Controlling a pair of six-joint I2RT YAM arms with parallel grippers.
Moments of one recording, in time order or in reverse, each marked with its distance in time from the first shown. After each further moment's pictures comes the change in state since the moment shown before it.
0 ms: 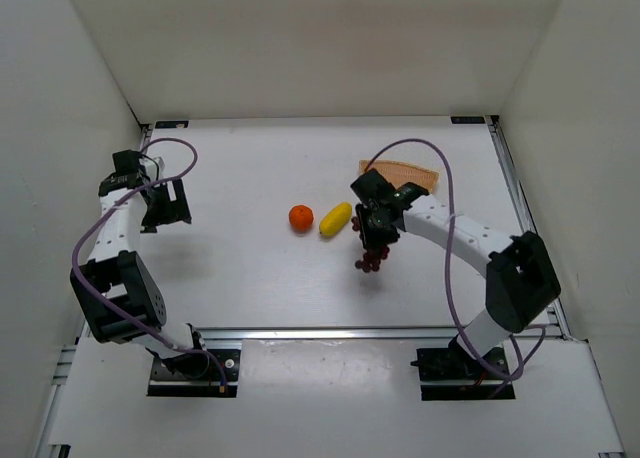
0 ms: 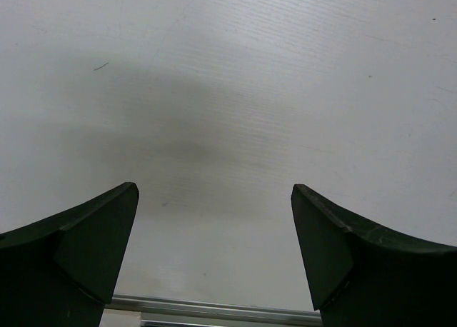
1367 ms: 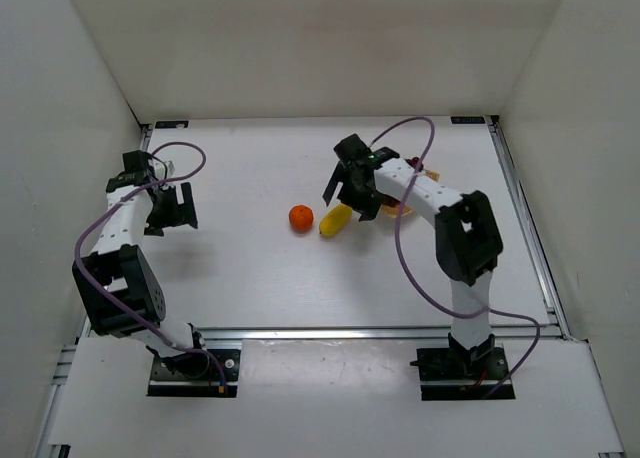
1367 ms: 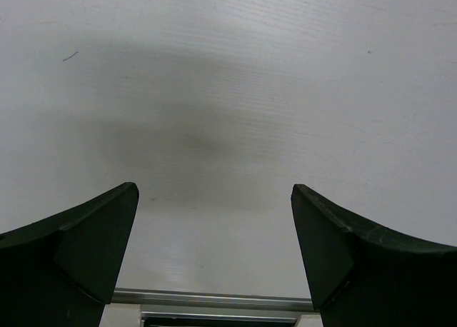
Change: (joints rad) left arm -0.034 0.039 0.000 -0.031 -0.001 0.014; right arm -0.078 0.356 0.499 -0.002 -0.054 0.505
